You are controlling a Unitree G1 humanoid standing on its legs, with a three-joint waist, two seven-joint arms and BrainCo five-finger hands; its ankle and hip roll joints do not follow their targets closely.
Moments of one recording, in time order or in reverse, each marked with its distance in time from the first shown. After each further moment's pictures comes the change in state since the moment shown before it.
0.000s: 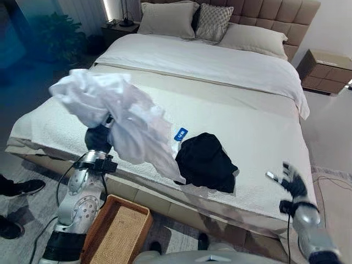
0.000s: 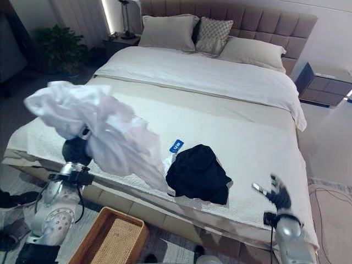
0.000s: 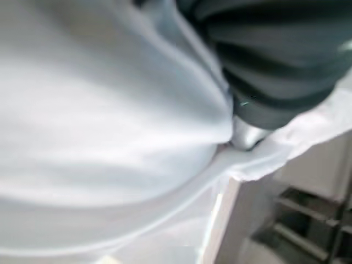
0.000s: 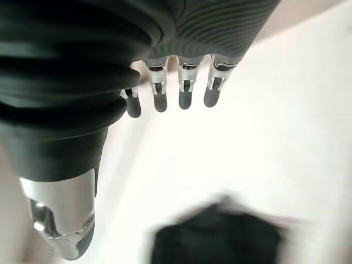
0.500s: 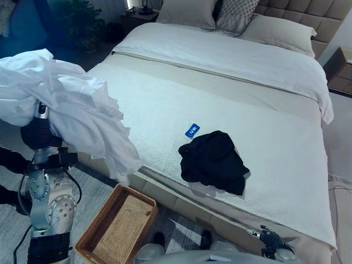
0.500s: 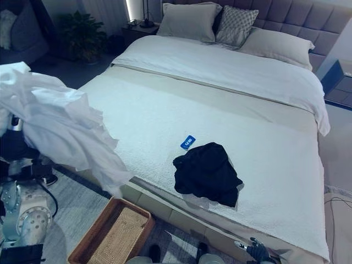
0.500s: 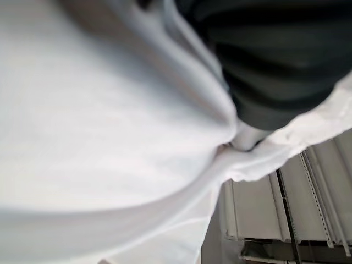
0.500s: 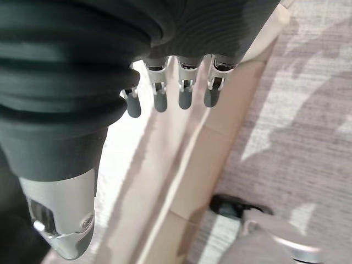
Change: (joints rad) left arm 0.001 -0.008 0.192 0.002 0.040 -0.138 0.111; right arm -0.087 0.090 0.116 0.527 -0.079 0.022 0.038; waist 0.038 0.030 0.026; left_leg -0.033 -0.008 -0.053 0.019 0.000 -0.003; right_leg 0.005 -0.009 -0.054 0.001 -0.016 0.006
